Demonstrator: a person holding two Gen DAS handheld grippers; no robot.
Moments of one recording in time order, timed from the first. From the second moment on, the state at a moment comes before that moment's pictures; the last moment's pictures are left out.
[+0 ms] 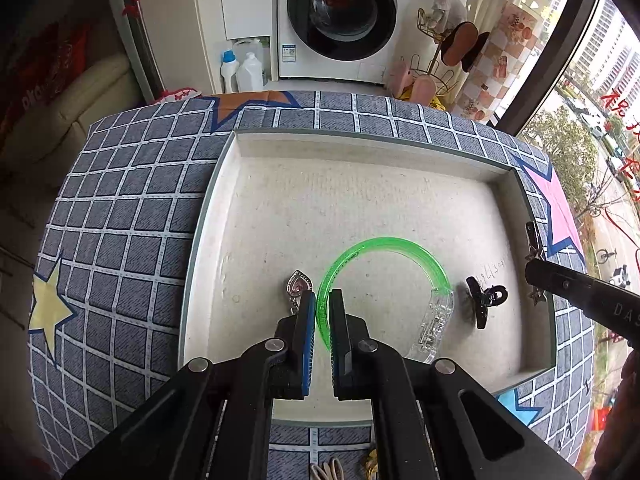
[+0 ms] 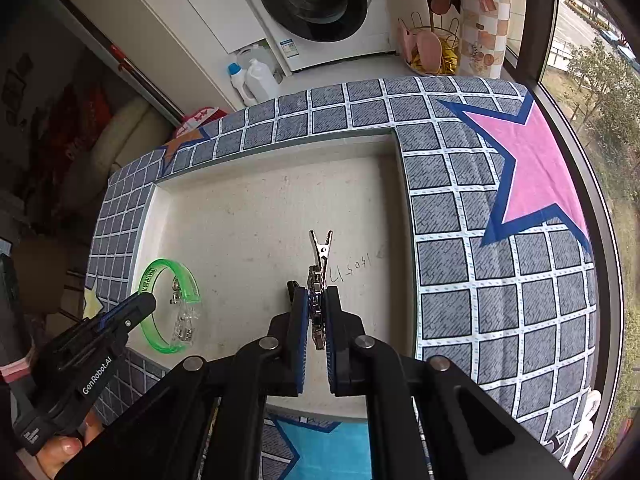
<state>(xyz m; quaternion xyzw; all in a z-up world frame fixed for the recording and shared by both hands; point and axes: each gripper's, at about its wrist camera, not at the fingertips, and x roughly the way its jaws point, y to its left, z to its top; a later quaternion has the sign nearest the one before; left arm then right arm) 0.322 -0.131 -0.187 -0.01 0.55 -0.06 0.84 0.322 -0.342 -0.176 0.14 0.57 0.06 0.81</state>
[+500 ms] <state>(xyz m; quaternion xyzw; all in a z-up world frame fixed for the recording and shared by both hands) 0.336 -0.158 -0.211 0.07 0.54 -0.04 0.83 0.349 -0.343 -0.216 0.13 0.60 0.06 0.79</state>
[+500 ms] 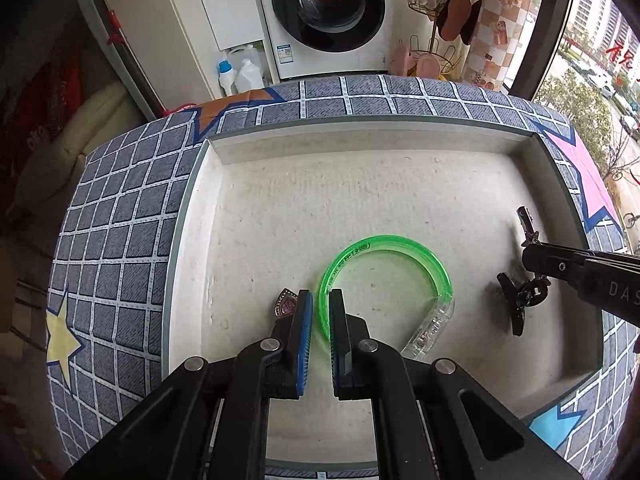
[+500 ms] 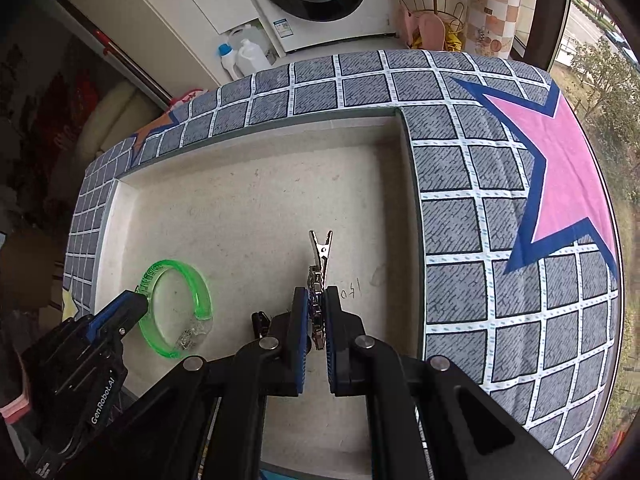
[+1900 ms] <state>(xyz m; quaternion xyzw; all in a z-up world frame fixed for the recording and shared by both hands) 0.245 -0.078 -0.152 0.05 0.51 -0.01 0.86 0.292 -0.331 -0.149 0.18 0.55 0.10 0.81</state>
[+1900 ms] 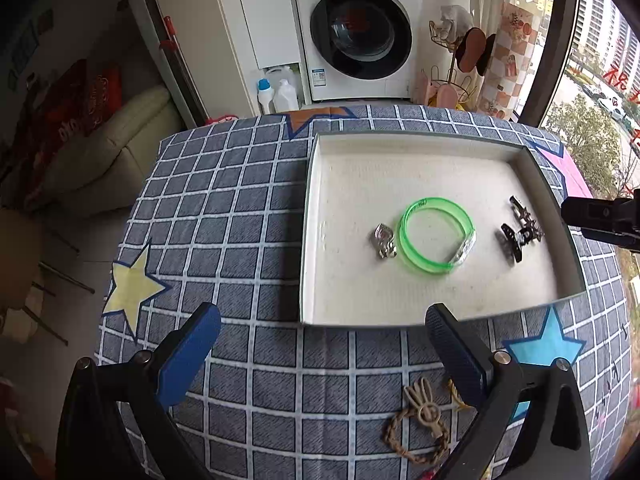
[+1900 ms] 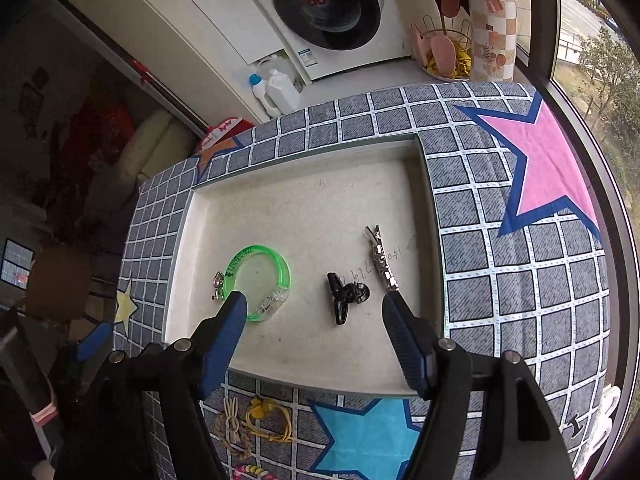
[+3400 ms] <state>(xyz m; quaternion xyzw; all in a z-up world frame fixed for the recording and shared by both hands) 0.189 -0.070 -0.250 0.02 0.62 -0.03 0.79 0.224 -0.243 -0.227 0.00 0.63 0.08 0.77</state>
